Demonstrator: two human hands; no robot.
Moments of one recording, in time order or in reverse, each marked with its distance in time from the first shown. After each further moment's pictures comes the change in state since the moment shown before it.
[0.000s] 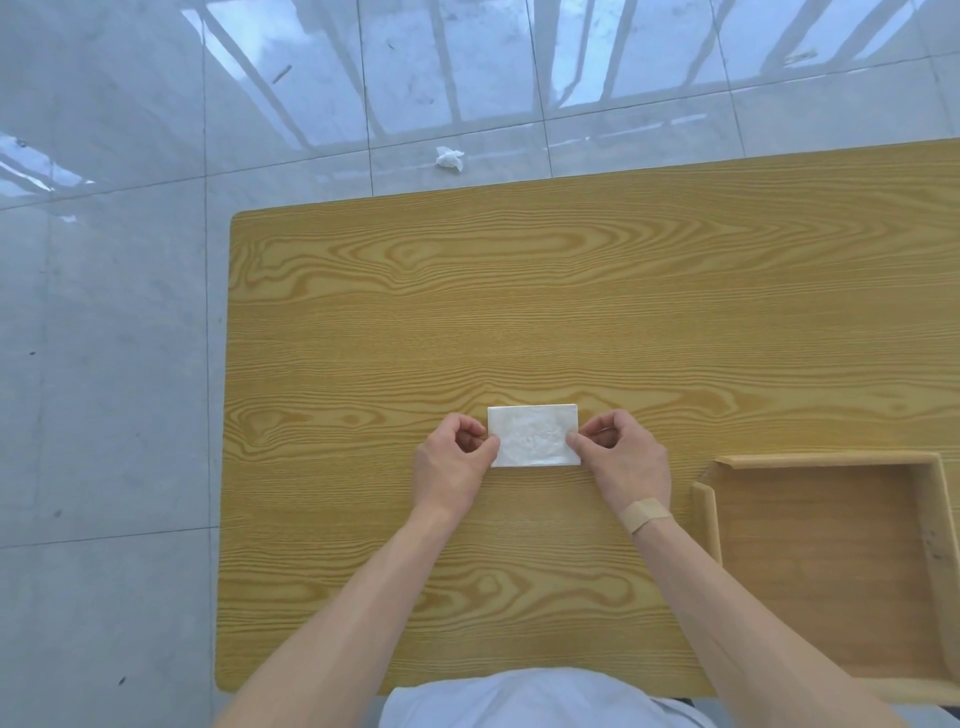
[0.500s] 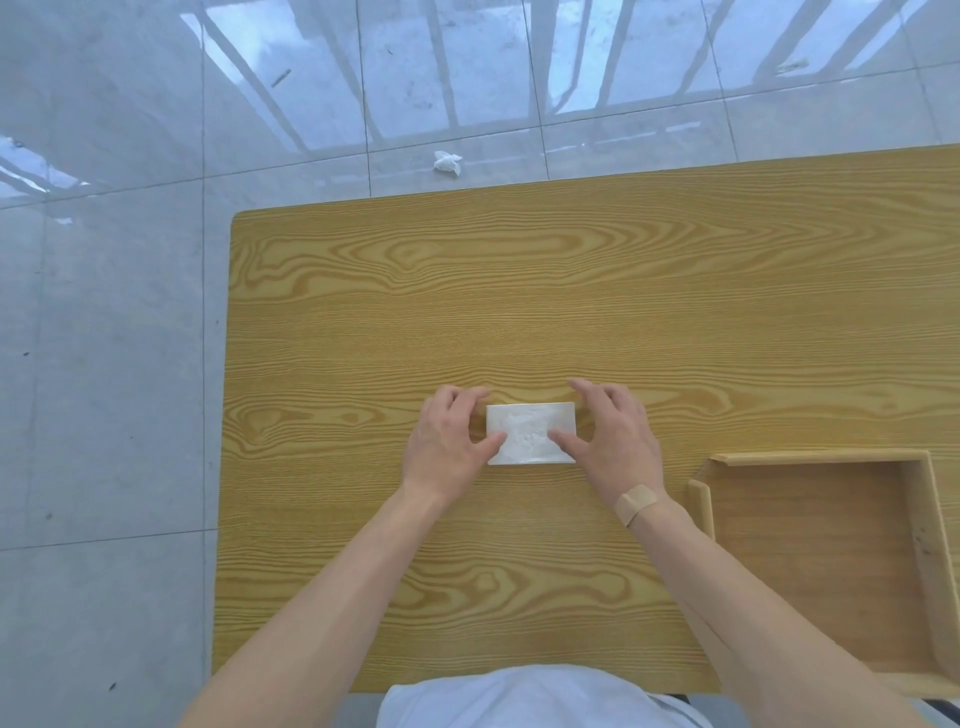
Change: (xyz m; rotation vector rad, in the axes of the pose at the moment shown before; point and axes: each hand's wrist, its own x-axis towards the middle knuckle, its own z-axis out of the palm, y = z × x) left_hand 0.014 0.012 -0.015 0.409 -0.089 0.365; right_hand 0.008 -0.004 0.002 -0.376 -0.008 -0.408
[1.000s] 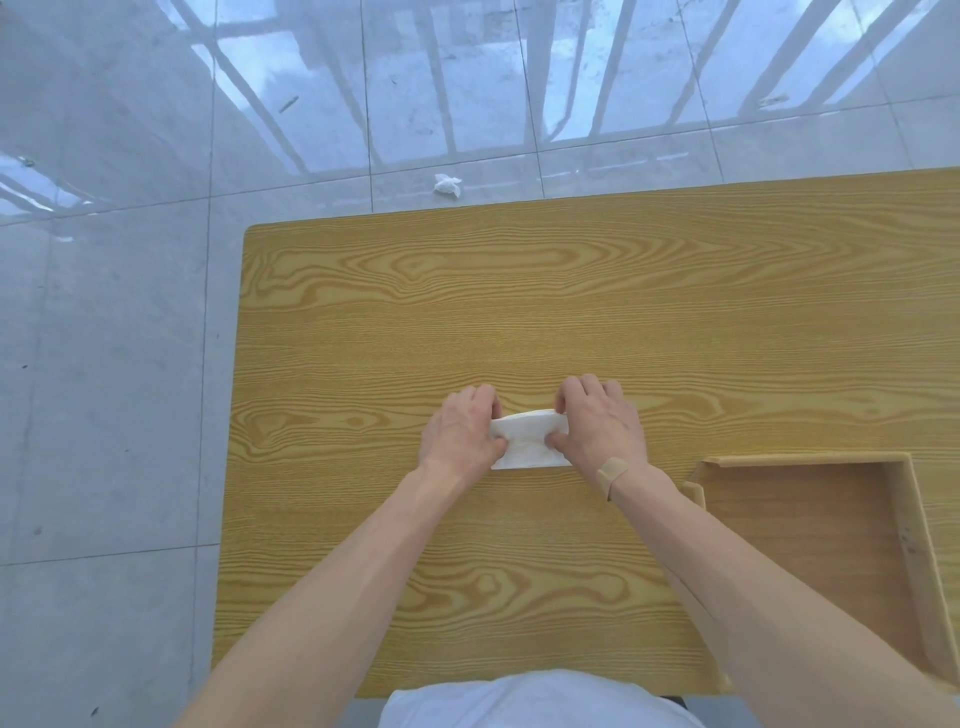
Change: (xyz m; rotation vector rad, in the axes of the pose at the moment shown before) left_hand 0.011 0.023 -0.007 0.197 -0.131 0.024; right_hand 0.019 -0.025 -0.006 -0.357 -0.115 -0.104
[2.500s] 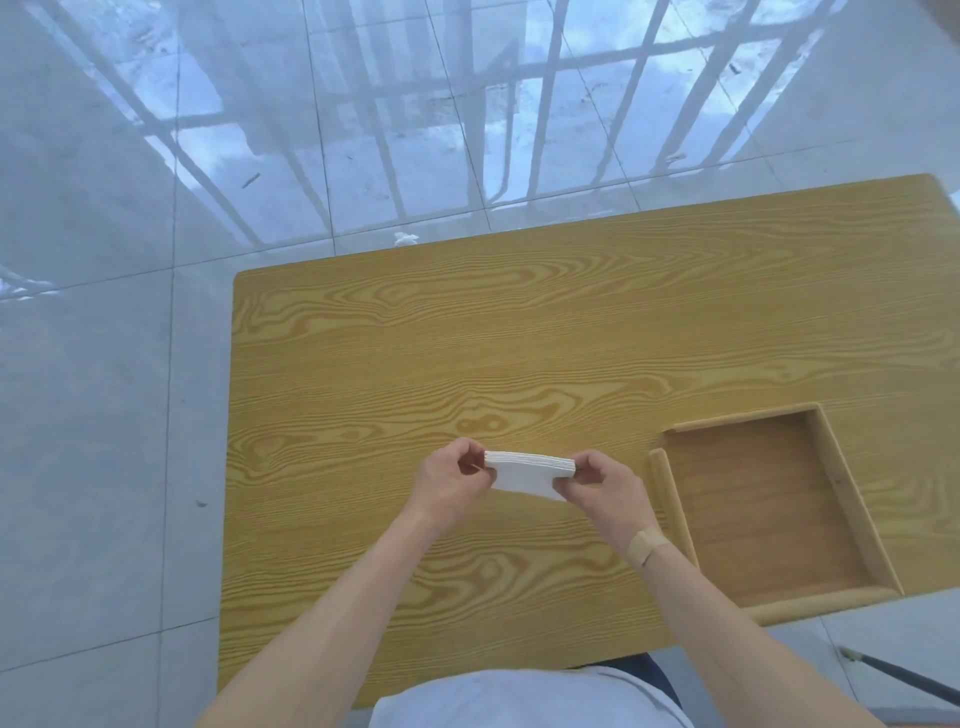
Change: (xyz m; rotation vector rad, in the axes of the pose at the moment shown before) left_hand -0.063 -0.027 0.016 -0.645 -0.095 -0.058; right_hand -0.109 0.023 0.039 0.874 0.105 0.305
